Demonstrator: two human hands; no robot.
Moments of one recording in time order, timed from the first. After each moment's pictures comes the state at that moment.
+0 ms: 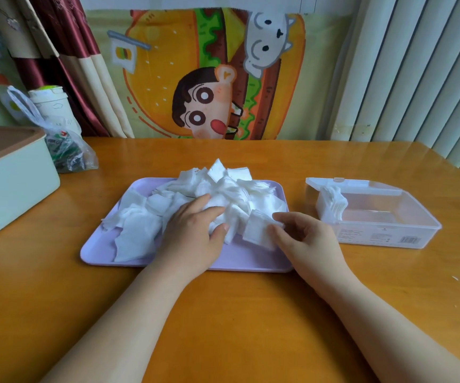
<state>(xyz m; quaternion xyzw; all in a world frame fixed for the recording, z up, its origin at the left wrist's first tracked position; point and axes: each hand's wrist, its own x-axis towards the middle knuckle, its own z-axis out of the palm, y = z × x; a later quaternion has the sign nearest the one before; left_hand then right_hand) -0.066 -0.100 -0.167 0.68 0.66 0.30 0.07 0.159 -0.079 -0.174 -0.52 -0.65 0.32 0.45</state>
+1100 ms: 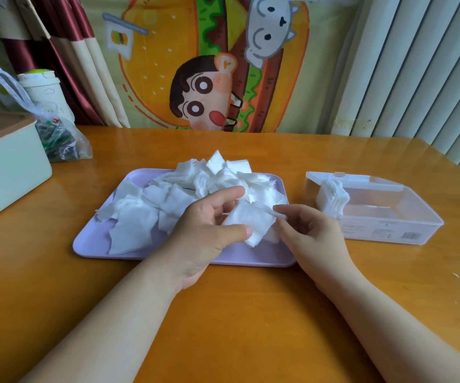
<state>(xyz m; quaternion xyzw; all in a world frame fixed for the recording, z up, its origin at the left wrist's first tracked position) -0.044 -0.114 -0.150 0.50 0.46 0.52 0.53 0.160 -0.078 -0.177 -0.49 -0.61 0.39 0.49</state>
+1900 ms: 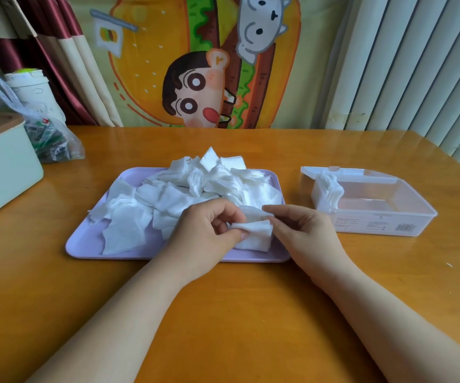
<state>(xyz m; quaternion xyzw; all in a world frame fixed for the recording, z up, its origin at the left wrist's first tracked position) -0.043 -0.112 -0.160 0.63 0.54 0.45 0.33 0.161 -0.079 -0.174 -0.48 -0.62 0.41 0.47</state>
